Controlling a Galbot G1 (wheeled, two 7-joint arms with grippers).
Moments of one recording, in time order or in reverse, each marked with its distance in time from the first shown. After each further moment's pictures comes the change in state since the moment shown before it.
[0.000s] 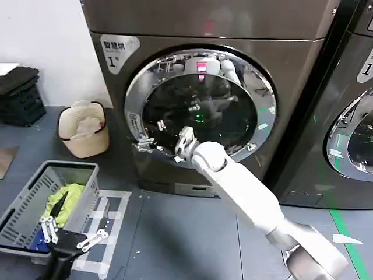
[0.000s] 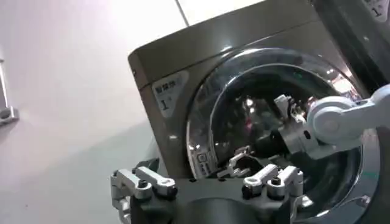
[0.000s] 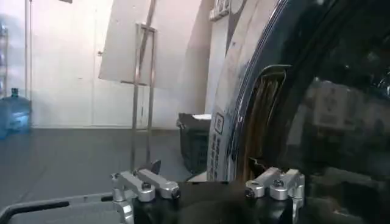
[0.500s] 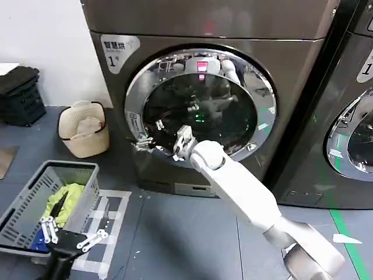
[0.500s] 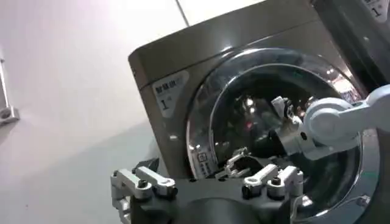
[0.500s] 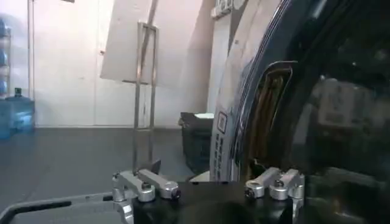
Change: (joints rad) left arm 0.002 -0.001 0.000 -0.002 0.000 -0.001 0.000; right arm 0.012 0.021 -0.007 -0.024 -0.003 0.000 -0.006
